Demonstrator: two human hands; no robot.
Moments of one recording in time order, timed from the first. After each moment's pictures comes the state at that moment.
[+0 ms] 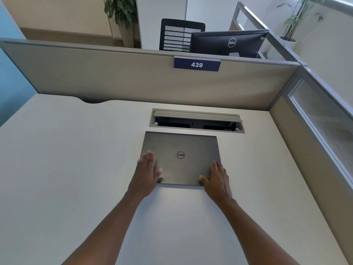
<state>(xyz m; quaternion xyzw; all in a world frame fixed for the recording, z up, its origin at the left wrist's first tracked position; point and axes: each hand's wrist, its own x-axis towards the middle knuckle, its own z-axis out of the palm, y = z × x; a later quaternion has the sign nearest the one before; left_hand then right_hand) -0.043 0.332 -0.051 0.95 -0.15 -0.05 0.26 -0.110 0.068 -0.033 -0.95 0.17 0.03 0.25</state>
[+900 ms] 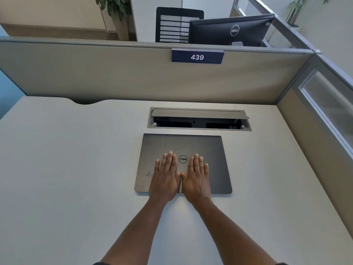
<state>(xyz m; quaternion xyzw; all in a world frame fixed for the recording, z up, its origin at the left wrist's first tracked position) -0.024 0.264 -0.083 0.98 -0.19 -0.02 0.09 -0.058 0.137 -0.077 -0.98 0.10 0.05 0.16</state>
